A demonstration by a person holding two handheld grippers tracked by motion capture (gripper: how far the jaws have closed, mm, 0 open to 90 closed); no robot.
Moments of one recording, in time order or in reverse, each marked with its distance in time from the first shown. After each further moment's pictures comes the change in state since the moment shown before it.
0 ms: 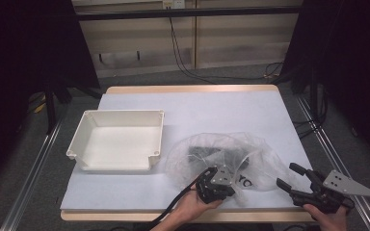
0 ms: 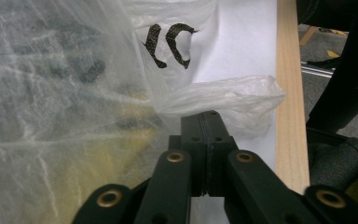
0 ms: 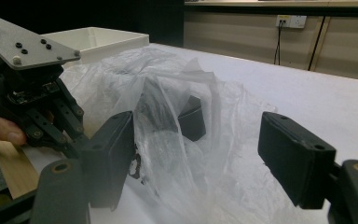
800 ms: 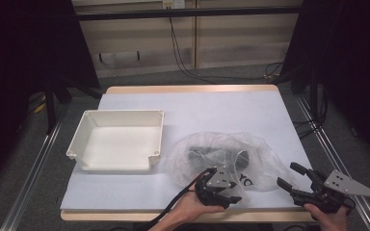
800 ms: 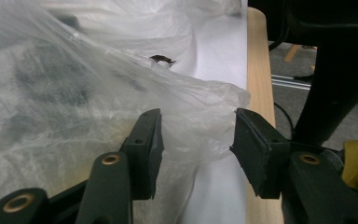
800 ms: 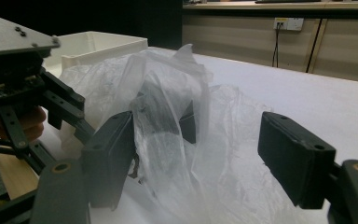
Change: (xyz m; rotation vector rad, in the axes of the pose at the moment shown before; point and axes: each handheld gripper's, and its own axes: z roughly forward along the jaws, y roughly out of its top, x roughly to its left) left arm -0.008 0.004 -0.004 -0.104 -0.042 0.024; right arm 0.000 0.001 -0.001 -0.011 -0.007 0.005
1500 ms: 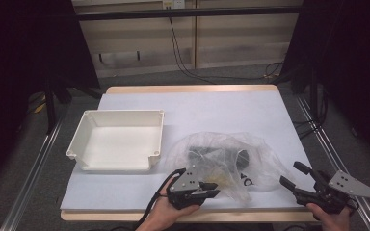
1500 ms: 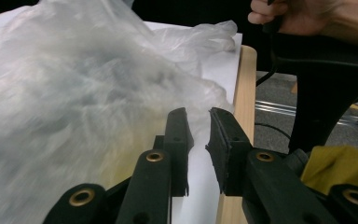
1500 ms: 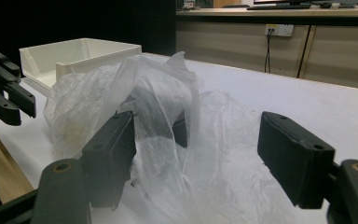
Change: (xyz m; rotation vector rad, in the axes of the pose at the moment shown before) left arm -0.011 -0.011 -0.078 -0.158 0.077 -0.010; right arm -0.002 0.002 -0.006 -0.021 -0.026 0.000
